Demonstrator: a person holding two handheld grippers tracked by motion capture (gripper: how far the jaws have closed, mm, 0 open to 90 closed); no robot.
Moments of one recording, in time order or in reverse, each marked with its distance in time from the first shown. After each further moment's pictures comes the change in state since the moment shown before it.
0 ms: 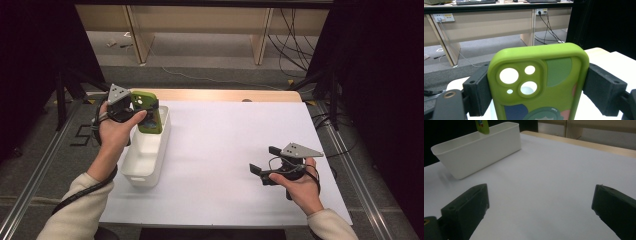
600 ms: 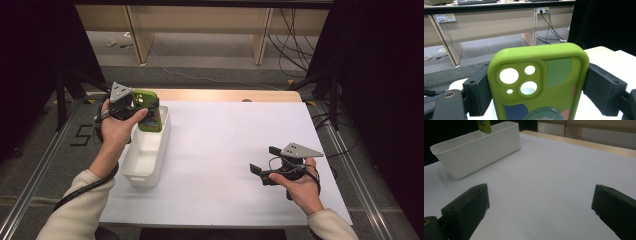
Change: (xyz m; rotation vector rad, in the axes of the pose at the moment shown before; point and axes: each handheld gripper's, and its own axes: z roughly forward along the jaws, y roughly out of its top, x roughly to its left) left arm 0.003 0.002 0.008 0.007 0.011 0.013; right arm 0.000 0.000 0.000 0.004 -0.004 -0.001
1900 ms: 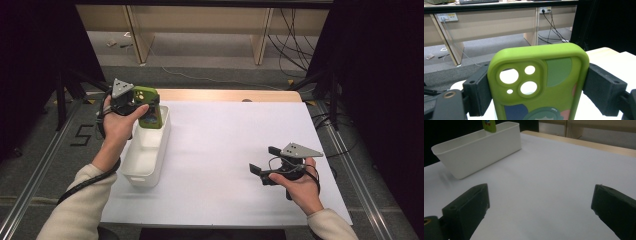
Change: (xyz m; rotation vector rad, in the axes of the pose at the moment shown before) left arm 0.006 0.003 0.013 0.003 0.013 -0.005; right arm 0.000 0.000 0.001 -0.001 0.007 0.002
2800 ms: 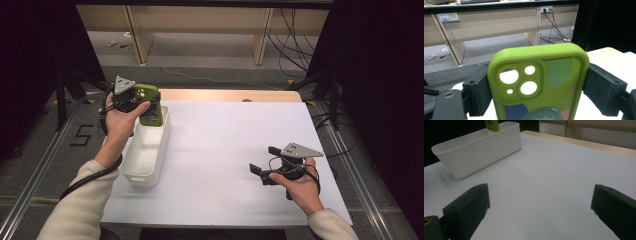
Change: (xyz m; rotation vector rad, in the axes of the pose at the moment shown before) left arm 0.002 0.004 0.010 0.009 0.010 0.008; right arm -0.001 0.000 0.000 -0.002 0.002 0.000
